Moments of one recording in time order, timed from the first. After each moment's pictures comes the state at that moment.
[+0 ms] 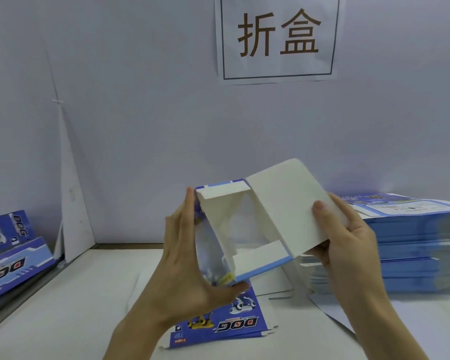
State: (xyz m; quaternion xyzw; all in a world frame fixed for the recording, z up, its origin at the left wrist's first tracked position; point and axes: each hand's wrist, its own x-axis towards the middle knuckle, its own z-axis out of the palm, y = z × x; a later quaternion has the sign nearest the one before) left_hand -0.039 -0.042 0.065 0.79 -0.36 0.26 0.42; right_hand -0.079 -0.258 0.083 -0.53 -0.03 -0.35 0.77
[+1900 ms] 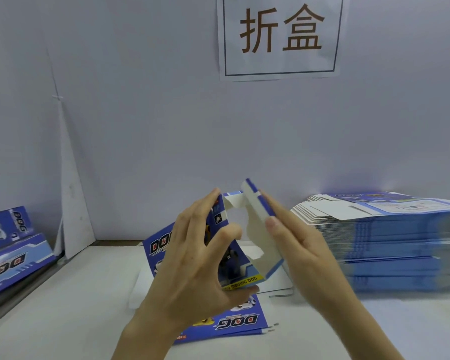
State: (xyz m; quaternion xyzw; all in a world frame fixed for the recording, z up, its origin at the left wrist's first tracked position) left_hand -0.046 -0.054 0.070 0.80 -0.39 0.42 0.19; right_hand -0.086 -0.223 0.084 -0.74 -0.18 -0.25 0.60
